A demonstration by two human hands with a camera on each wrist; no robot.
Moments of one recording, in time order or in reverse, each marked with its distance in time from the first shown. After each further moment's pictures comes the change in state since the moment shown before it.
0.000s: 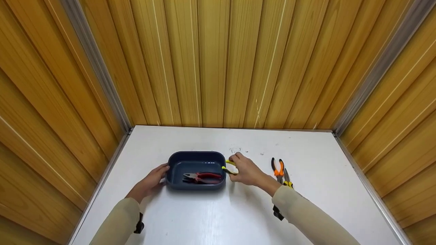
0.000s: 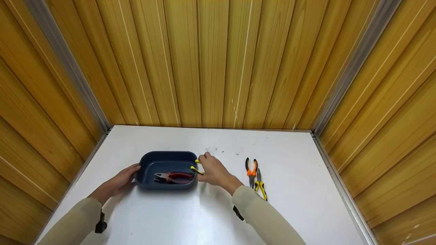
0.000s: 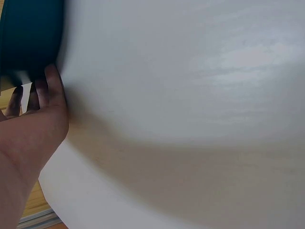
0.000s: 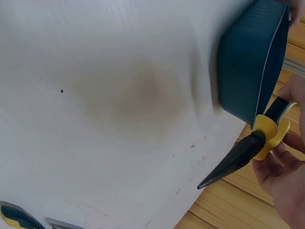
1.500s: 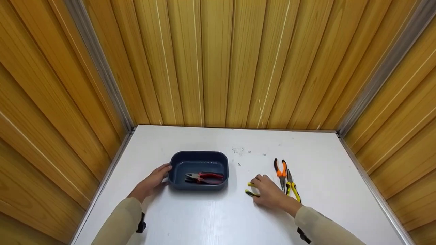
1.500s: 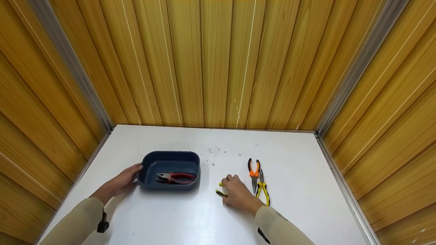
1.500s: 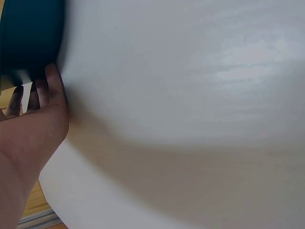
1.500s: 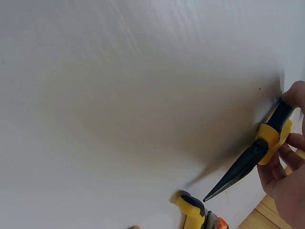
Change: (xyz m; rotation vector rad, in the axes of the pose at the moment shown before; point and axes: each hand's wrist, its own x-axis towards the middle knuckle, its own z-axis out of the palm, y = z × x) left_hand -0.001 -0.001 -0.001 0.017 0.016 0.005; right_hand -0.087 0.057 0.042 -0.147 -0.027 0.039
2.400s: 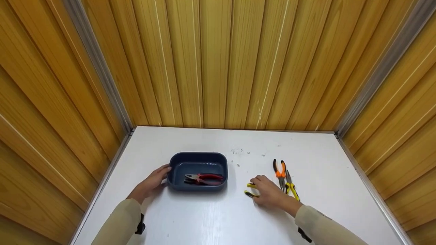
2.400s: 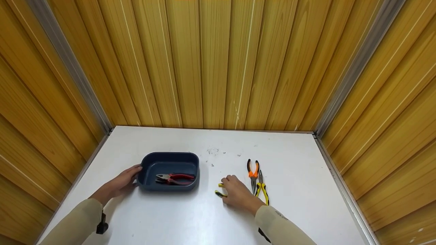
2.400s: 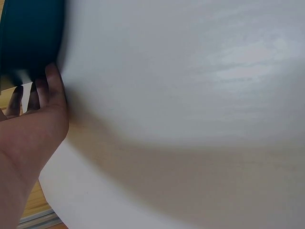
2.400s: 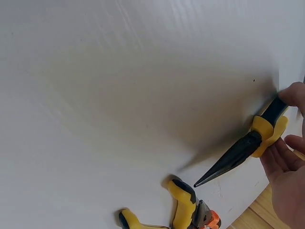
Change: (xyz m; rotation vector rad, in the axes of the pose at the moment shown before) left_hand -0.001 0.002 0.002 -0.016 -0.005 0.001; right_hand 0.001 -0.003 -0.009 0.046 -0.075 0.082
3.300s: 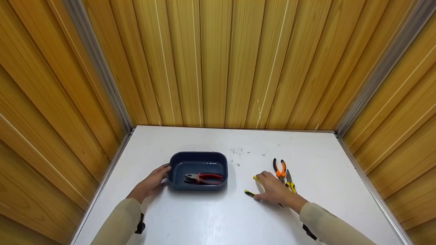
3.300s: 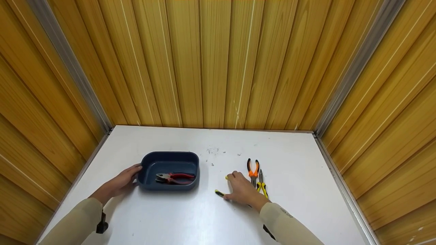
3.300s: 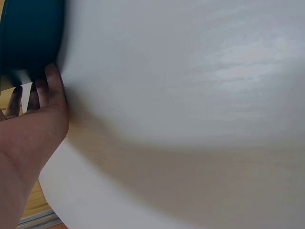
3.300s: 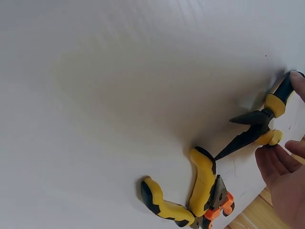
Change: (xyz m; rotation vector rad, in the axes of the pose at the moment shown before) left_hand 0.001 -0.003 -0.001 -0.027 -0.007 0.000; right_hand -0.002 0.018 -0.009 -0.020 0.014 0.043
